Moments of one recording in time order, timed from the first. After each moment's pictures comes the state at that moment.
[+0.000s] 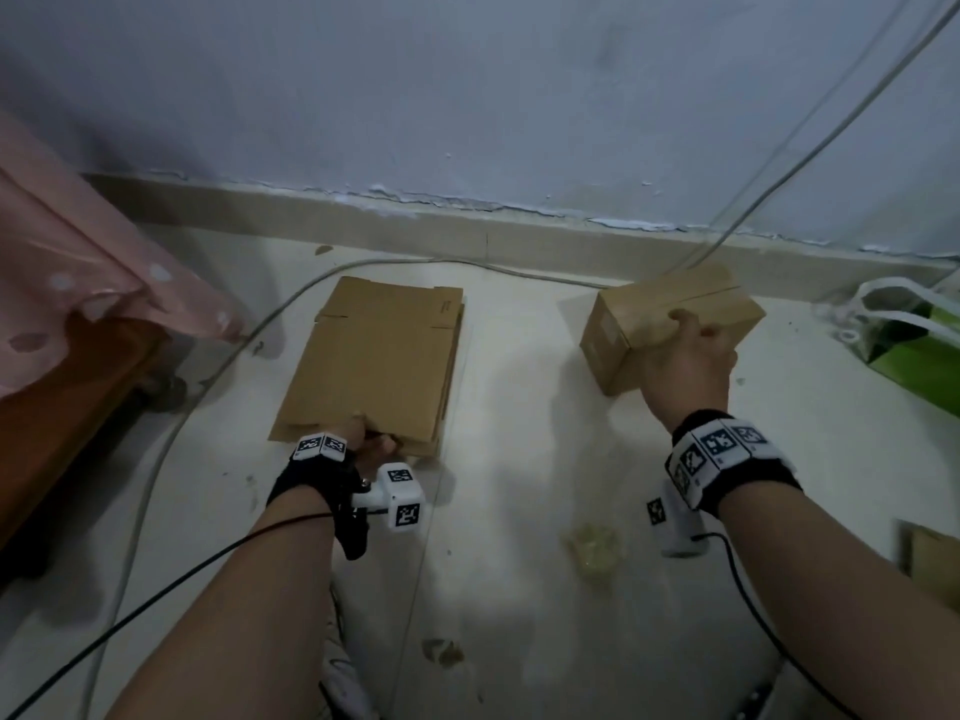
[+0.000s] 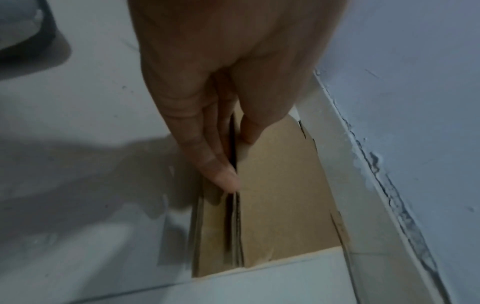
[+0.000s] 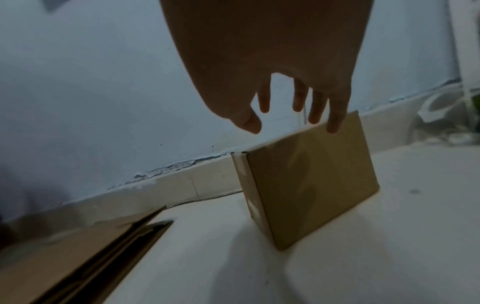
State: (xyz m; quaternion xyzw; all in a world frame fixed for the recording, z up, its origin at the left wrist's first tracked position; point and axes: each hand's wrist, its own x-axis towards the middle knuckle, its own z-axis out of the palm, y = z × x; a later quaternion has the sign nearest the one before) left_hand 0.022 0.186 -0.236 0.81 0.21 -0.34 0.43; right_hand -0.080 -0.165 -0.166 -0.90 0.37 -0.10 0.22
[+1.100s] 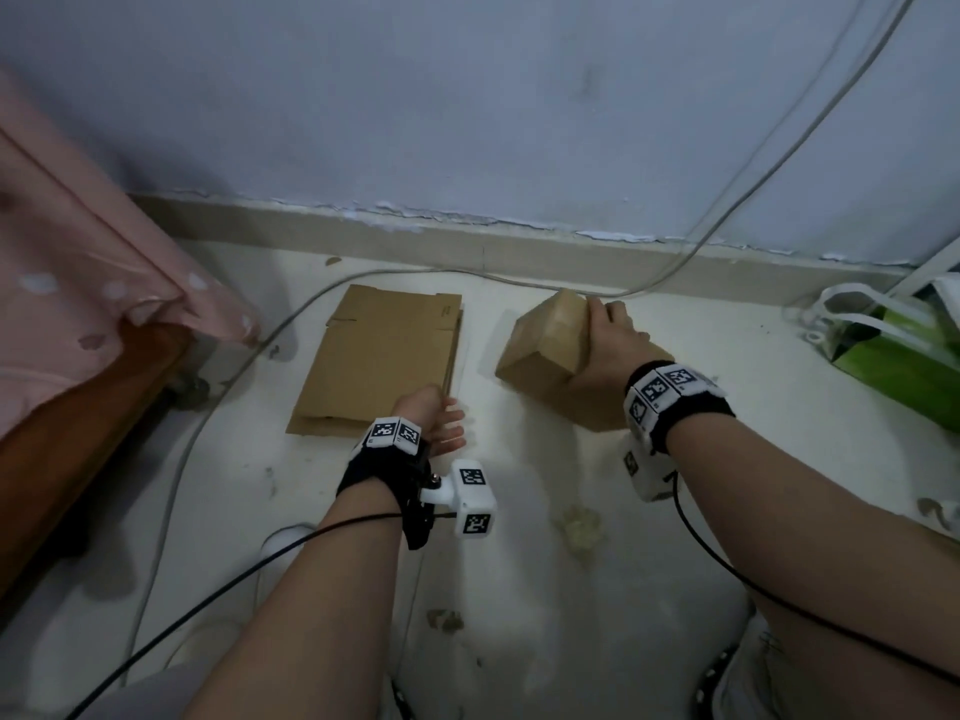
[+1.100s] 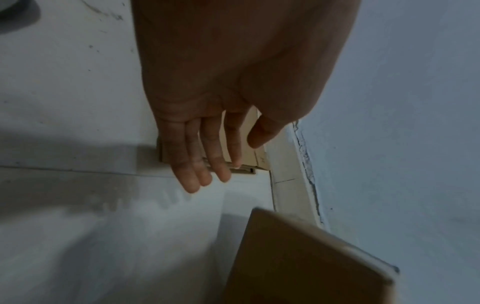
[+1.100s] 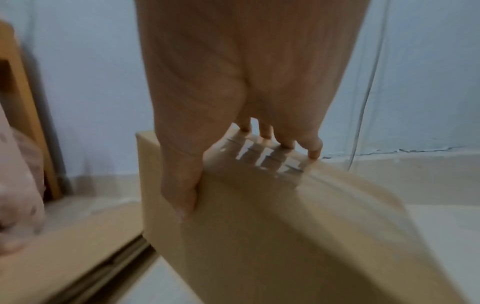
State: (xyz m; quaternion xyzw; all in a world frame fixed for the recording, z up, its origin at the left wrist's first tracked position) left_hand -0.026 0.104 -0.165 0.64 0.28 -0.36 0.62; right_hand -0.057 -0.139 -0.131 -0.96 0.19 0.12 0.18
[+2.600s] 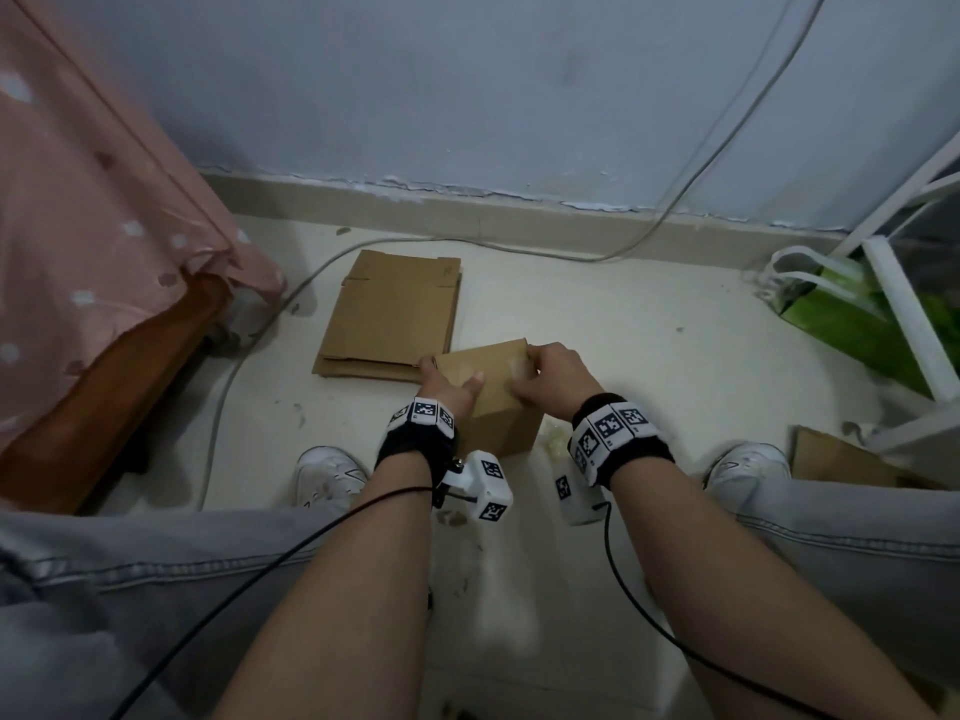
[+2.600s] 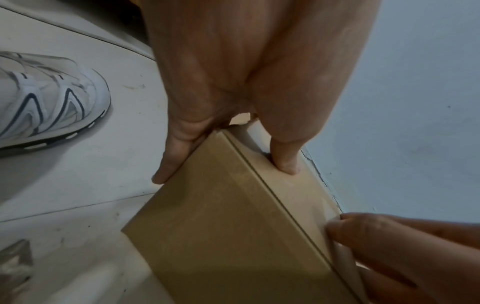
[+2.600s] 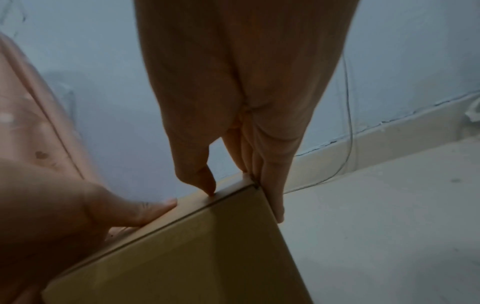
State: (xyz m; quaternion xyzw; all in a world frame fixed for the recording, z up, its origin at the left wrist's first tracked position) left_hand -0.125 0.124 -0.133 0.83 0.11 -0.27 0.48; right_hand -0.171 -0.037 -0.105 -0.91 0.18 0.12 0.36
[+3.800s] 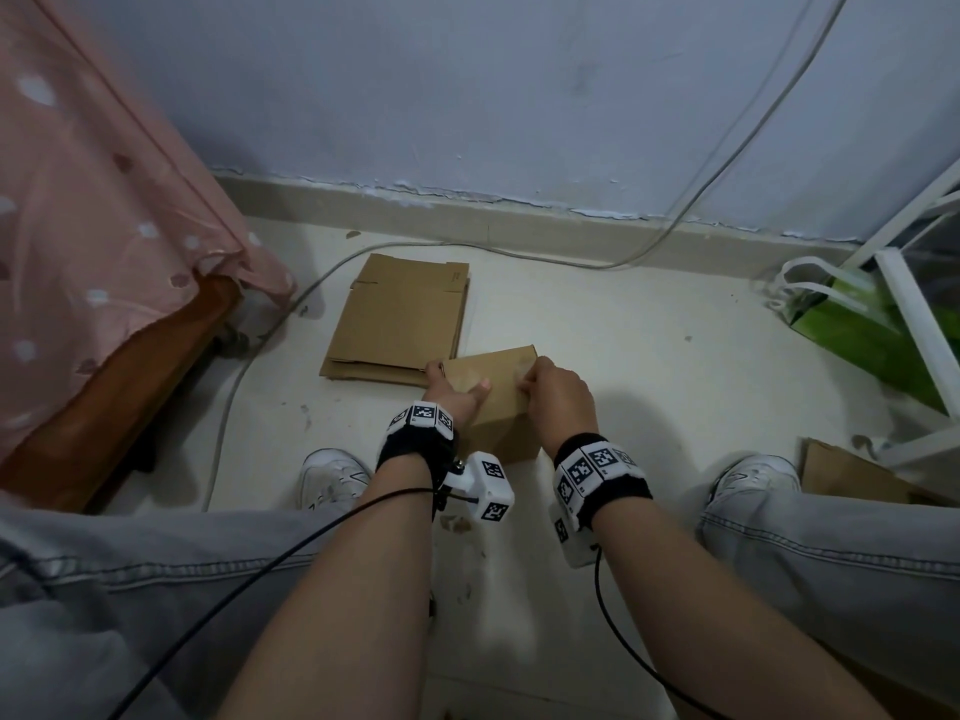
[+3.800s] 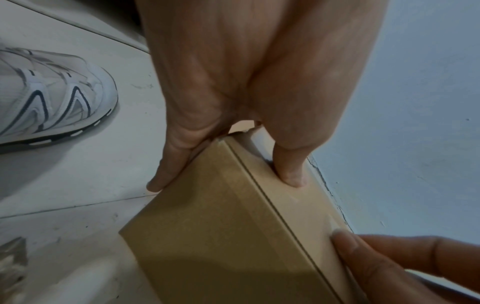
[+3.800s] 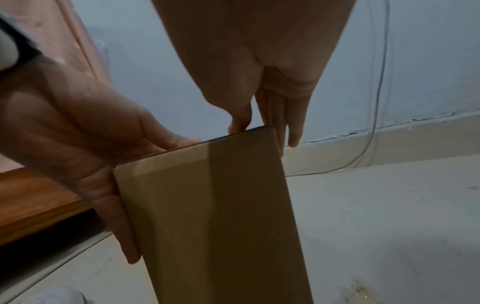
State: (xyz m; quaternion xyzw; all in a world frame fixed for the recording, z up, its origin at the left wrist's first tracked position) left_hand -0.124 0.127 -0.125 0.82 0.11 -0.30 0.48; right_hand -0.187 -0.012 -0.117 -0.95 0.19 0.01 0.24
